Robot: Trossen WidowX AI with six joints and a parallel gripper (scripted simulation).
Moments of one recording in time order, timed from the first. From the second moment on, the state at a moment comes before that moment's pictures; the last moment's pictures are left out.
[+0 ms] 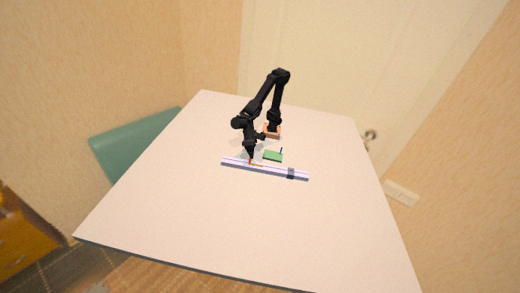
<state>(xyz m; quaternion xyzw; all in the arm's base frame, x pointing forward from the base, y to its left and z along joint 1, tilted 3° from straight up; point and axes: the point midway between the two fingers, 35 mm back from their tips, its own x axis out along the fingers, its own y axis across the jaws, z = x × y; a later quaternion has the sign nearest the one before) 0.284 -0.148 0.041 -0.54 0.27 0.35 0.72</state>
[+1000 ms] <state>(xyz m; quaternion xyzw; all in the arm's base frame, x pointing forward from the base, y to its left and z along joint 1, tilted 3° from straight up) 0.287 -0.148 0.042 -0.52 0.29 0.37 0.71</state>
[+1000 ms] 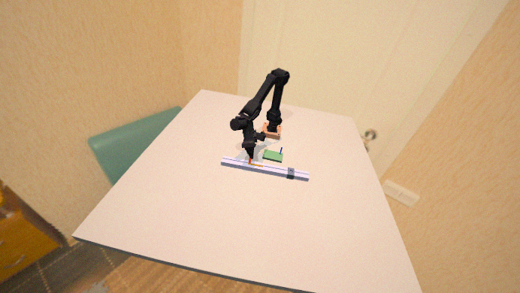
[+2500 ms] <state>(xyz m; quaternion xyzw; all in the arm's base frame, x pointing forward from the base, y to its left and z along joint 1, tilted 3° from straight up) 0.292 -0.150 0.044 -0.50 0.32 0.40 0.70</state>
